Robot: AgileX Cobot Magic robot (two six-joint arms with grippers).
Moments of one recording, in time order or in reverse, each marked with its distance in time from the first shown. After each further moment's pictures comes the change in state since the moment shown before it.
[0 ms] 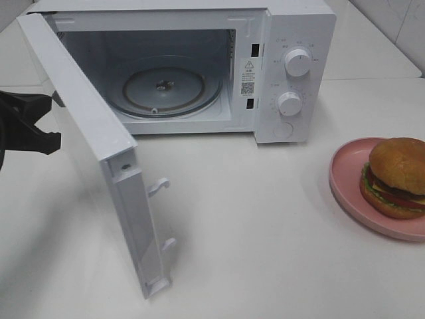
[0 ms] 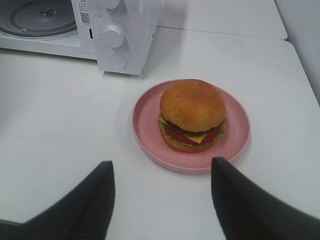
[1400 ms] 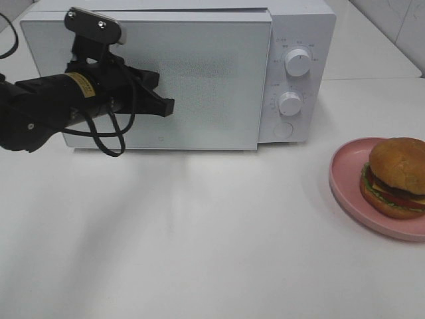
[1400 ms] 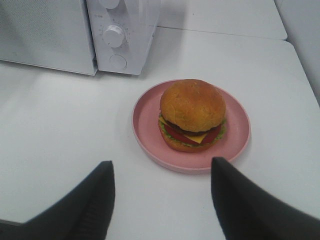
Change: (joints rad) left arm -0.277 0.381 -0.472 -0.169 0.100 0.001; right arm 0.000 0.000 0.000 0.000 0.000 0.000
